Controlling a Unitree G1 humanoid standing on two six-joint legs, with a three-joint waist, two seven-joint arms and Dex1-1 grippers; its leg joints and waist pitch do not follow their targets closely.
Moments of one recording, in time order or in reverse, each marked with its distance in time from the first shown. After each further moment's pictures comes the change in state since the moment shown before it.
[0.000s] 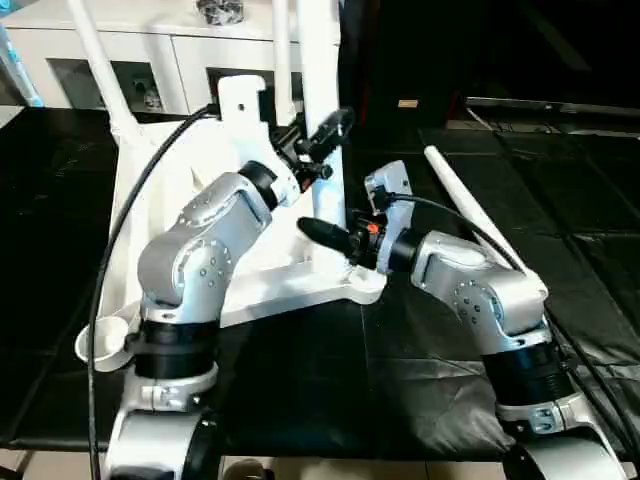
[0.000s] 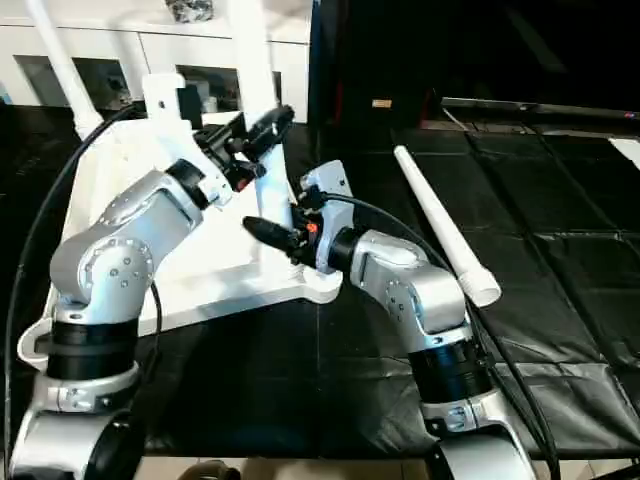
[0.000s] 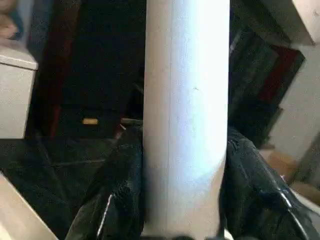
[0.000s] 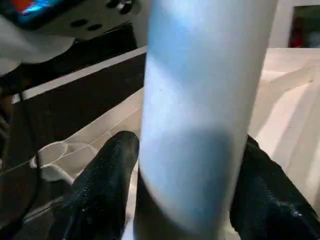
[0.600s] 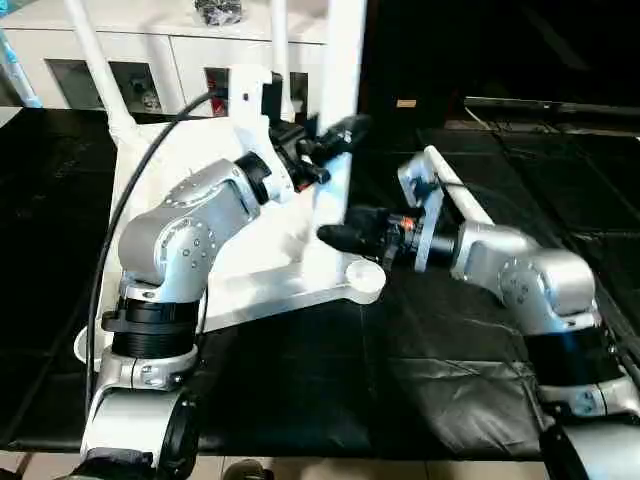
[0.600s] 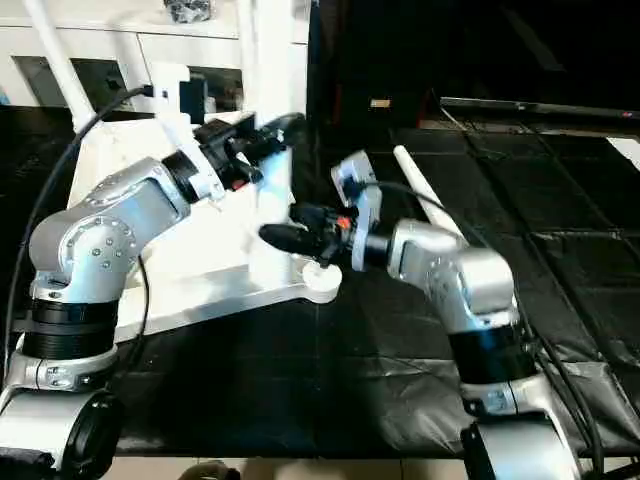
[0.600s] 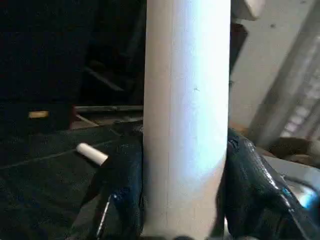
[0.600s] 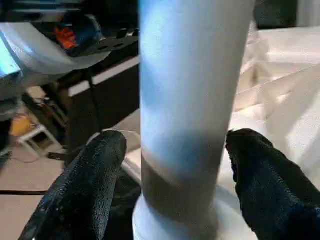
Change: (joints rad) left arm -0.044 0.079 -0.025 0.022 -0.089 0.091 -0.203; right arm -0.059 -0.127 -0.058 0.004 0.145 0.204 0.190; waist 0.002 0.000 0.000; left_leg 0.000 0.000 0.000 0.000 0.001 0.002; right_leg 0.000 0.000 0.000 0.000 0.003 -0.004
